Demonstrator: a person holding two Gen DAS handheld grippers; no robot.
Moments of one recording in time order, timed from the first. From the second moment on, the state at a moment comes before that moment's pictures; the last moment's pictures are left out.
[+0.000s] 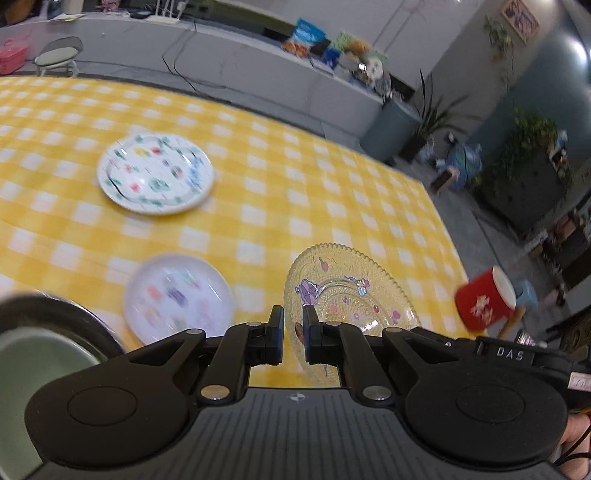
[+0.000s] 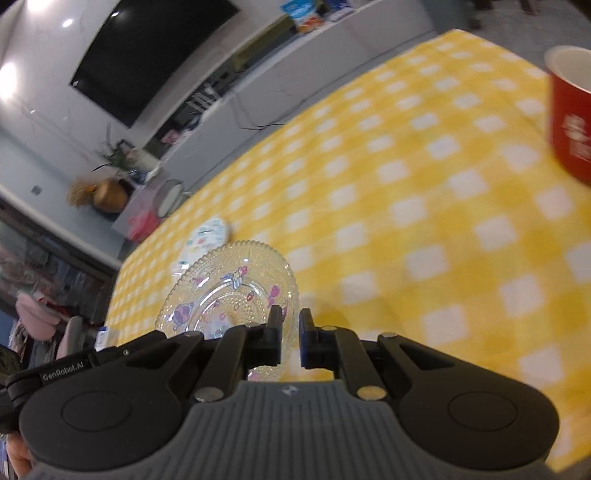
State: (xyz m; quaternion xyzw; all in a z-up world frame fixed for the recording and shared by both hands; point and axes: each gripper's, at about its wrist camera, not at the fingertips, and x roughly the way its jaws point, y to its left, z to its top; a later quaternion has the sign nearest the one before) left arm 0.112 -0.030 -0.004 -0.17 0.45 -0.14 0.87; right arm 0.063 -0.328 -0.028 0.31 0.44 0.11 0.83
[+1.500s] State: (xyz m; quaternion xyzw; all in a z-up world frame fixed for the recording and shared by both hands) left arm 0.102 -0.066 -0.037 -0.09 0.49 -0.10 0.86; right arm 0.068 -0.307 -0.053 0.18 0.48 0.01 0.86
